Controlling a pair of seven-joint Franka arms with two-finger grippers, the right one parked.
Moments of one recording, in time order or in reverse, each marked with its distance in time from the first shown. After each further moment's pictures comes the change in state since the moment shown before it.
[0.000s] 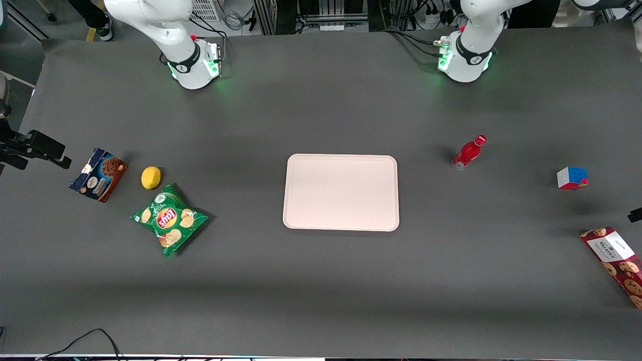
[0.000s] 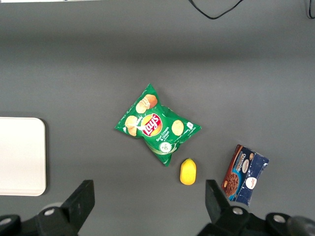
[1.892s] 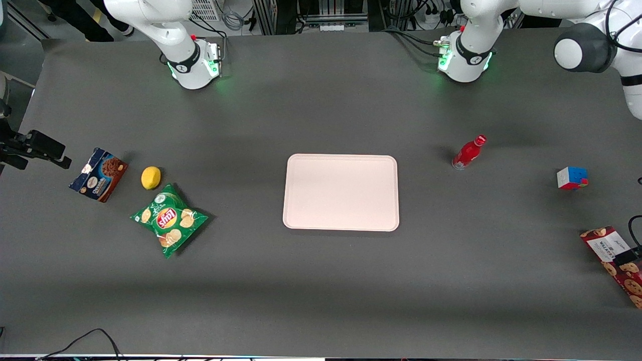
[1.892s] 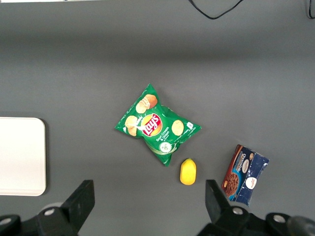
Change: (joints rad) arm 0.002 0.395 -0.009 0.377 -0.182 0.129 0.000
